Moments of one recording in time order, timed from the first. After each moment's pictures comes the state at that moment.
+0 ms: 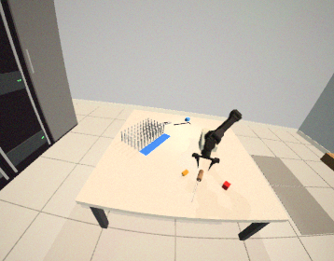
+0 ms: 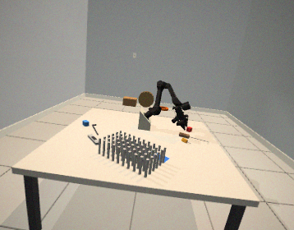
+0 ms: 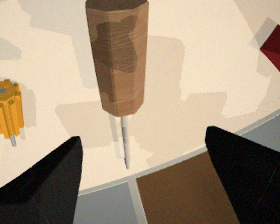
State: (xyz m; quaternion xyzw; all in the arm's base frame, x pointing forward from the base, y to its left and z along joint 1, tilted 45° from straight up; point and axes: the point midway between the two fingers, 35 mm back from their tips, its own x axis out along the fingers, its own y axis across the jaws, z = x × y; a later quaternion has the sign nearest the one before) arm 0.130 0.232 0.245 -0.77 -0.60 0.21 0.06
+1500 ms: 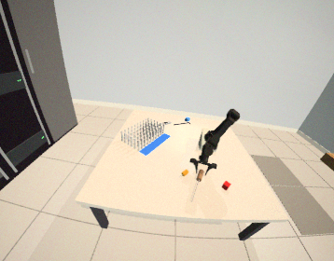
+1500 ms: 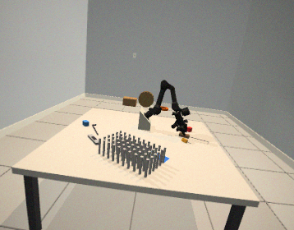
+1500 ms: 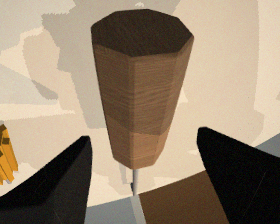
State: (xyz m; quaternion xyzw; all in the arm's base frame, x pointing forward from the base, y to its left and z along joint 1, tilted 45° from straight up) arm 0.140 0.269 0.214 -0.77 -0.60 0.20 0.06
